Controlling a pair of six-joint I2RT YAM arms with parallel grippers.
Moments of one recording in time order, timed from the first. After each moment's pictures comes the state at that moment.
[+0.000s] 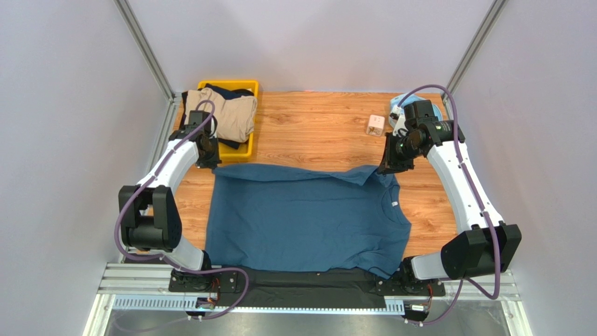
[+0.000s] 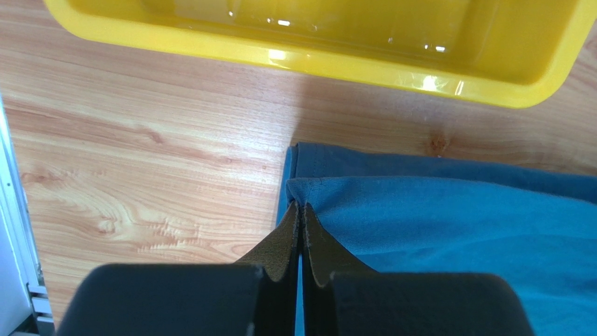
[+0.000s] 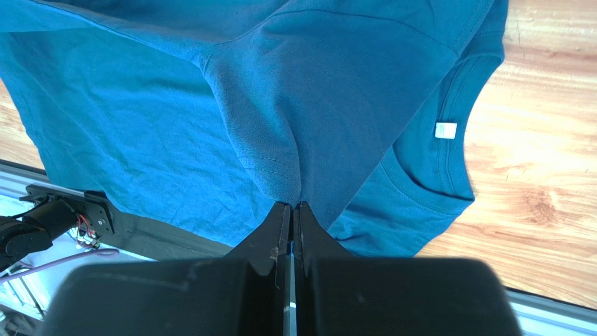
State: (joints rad) left arm -0.04 1.55 1.18 -0.70 -0.11 -0.16; right arm 0.14 1.39 1.43 -1.17 -0.26 0.23
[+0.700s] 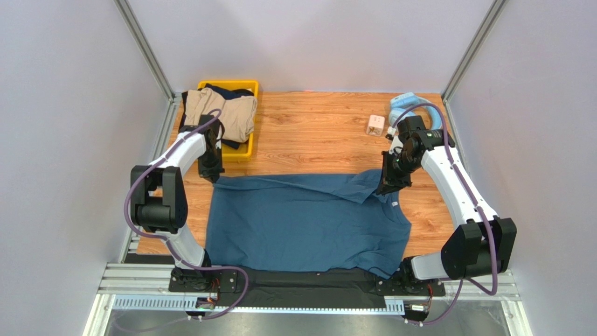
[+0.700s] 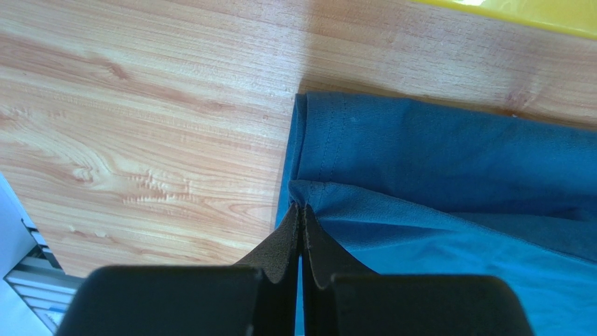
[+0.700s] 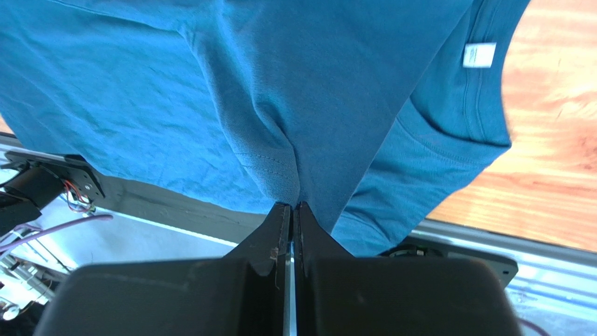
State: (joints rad) left arm -0.06 1.72 1.24 -0.90 -0.14 -0.20; right arm 0.14 1.39 1.28 -1.23 -0.29 0.25
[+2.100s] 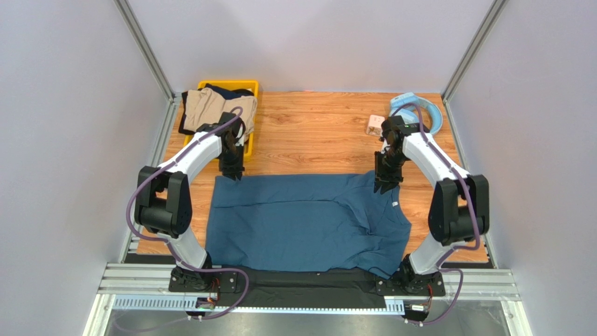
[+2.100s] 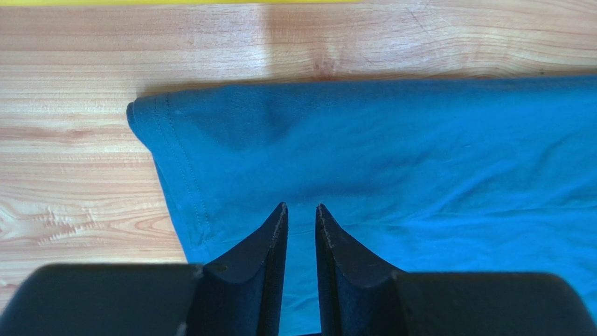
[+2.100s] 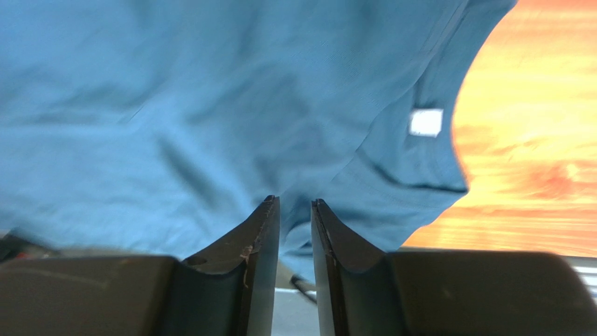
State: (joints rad) left arm -0.23 1.70 1.27 -0.88 -0.02 -0.23; right arm 0.16 1.64 1.29 -1.12 -0.13 0.30
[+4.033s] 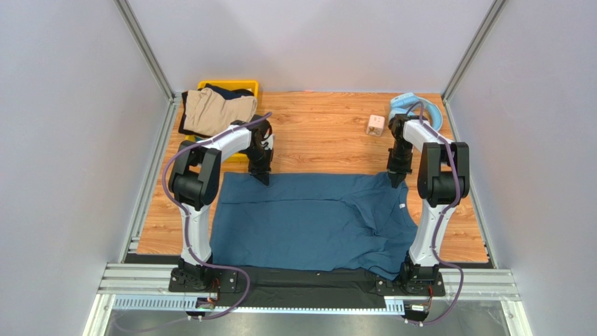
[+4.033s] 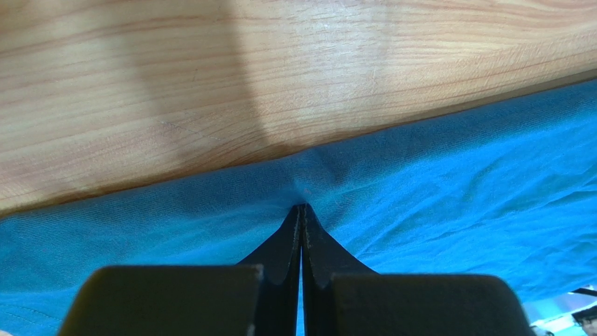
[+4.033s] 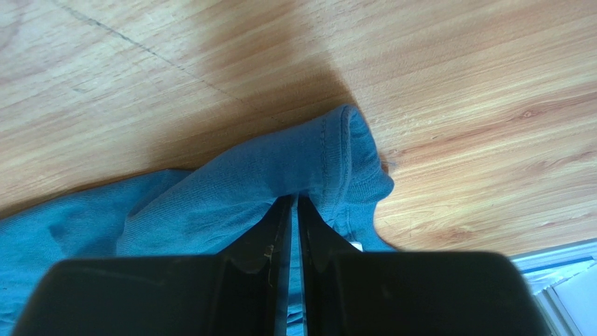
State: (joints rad) left arm -0.36 2.07 1.49 -0.87 0.23 -0.26; right arm 0.01 2.06 1.52 -1.10 0.11 0.33
